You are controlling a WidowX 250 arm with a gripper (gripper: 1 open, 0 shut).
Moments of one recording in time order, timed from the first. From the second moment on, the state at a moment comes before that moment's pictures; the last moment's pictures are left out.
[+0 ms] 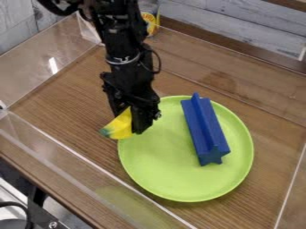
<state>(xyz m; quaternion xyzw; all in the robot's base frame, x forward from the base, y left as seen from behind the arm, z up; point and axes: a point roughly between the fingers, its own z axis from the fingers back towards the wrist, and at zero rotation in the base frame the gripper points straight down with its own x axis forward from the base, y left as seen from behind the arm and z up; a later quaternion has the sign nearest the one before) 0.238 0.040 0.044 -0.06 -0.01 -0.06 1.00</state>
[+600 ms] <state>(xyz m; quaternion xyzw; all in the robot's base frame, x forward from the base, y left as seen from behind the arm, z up) 0.248 0.047 0.038 -0.05 -0.02 -0.06 1.00</state>
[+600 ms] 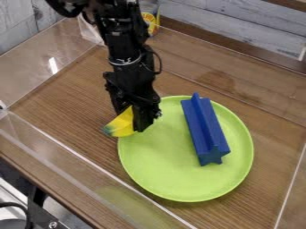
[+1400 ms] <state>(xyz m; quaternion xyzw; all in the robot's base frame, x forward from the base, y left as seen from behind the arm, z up) 0.265 0.053 0.032 -0.04 -0.05 -0.07 1.00</state>
